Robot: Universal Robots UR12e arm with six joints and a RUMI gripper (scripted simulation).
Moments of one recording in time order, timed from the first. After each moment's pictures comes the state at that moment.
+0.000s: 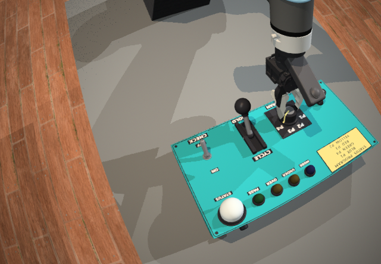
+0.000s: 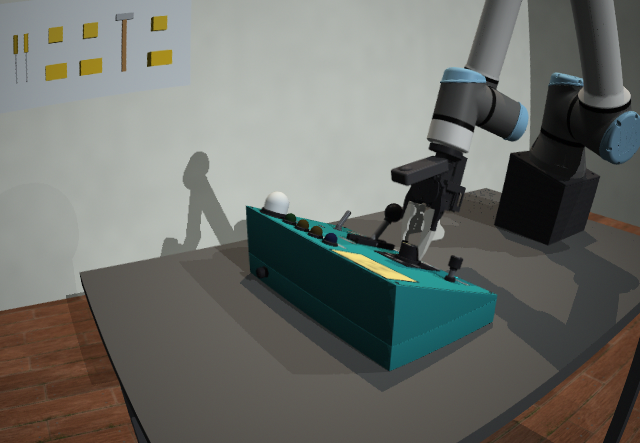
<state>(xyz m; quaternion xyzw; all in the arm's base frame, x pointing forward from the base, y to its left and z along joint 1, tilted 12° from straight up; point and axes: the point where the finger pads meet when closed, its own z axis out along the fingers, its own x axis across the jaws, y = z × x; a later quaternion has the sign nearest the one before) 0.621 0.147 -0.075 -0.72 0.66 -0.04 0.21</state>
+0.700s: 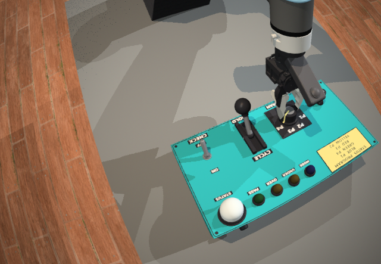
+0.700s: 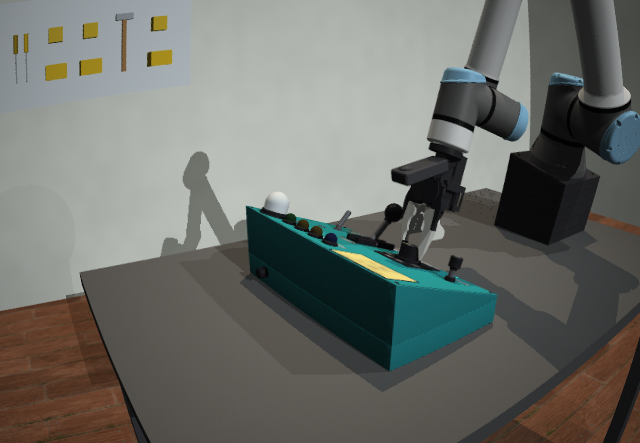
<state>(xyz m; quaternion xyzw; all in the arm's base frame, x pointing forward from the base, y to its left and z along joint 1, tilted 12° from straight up) 0.621 0.147 -0.075 -0.73 0.66 -0.04 0.21</state>
